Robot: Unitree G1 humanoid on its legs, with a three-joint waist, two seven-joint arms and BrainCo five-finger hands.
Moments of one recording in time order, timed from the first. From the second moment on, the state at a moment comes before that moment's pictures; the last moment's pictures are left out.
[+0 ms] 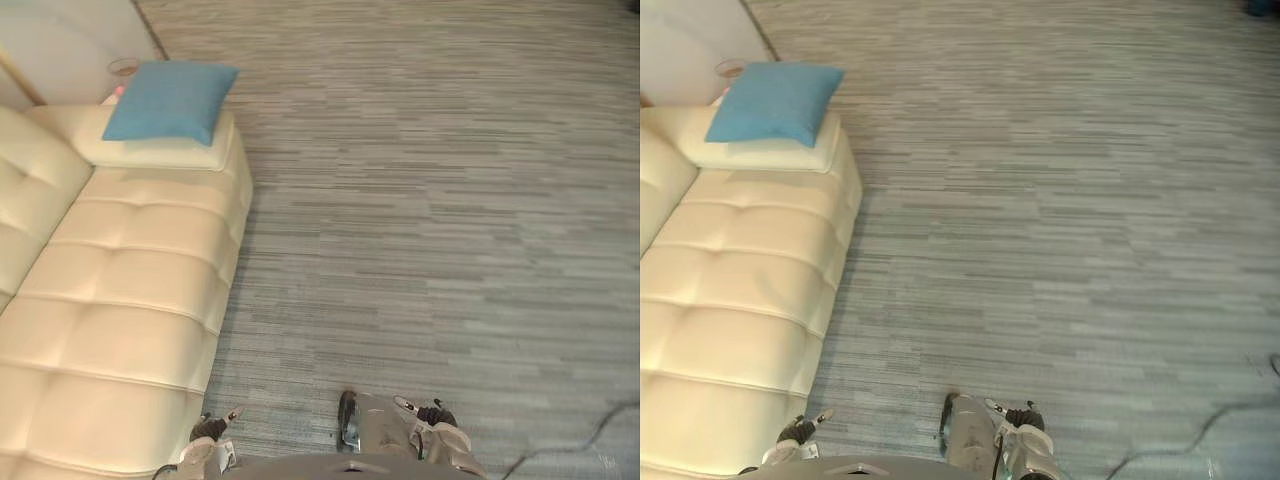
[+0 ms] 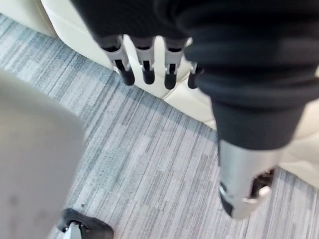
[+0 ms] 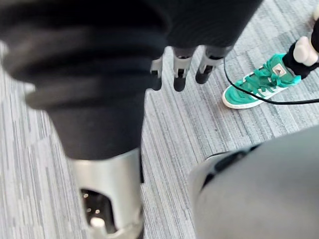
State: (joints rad) left arm 0.07 -0.06 0.32 0.96 -0.02 0.04 0.17; right arm 0.04 -0.01 -0.41 0.88 0.03 0.03 -0.14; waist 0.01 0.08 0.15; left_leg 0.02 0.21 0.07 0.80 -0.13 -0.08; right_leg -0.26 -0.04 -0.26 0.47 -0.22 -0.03
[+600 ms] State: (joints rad) left arm 0.07 -0.03 0.31 0.90 -0.01 0.04 0.17; right arm 0.05 0.06 -0.39 0.91 0.03 0.05 -0.15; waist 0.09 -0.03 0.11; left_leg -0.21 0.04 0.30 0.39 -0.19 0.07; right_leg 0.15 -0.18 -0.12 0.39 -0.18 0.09
